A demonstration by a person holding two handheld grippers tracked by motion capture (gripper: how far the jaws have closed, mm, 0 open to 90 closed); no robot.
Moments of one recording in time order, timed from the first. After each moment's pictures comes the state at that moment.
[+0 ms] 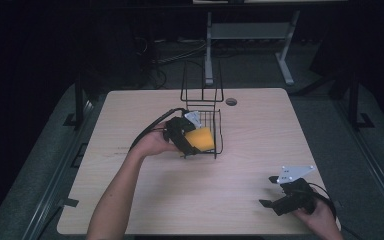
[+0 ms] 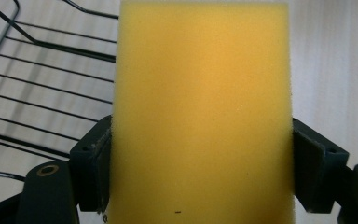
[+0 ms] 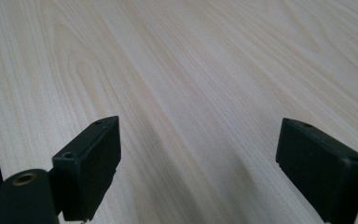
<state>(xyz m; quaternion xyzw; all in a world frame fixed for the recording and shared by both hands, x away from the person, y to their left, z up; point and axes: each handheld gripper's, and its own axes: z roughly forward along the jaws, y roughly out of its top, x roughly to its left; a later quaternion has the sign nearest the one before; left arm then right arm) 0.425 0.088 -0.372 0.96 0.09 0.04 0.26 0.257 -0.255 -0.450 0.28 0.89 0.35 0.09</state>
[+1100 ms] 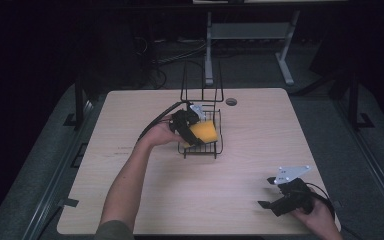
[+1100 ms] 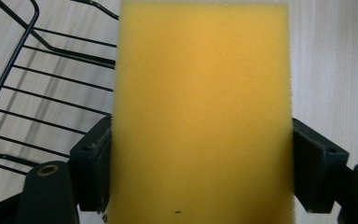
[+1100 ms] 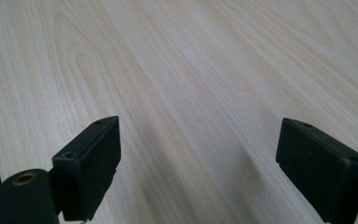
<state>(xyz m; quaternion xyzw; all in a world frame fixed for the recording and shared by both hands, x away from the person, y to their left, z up) 0.464 0.077 -0.388 0.96 0.10 0.02 0.26 0.259 -0.251 -0.454 0.27 0.90 0.34 0.08</state>
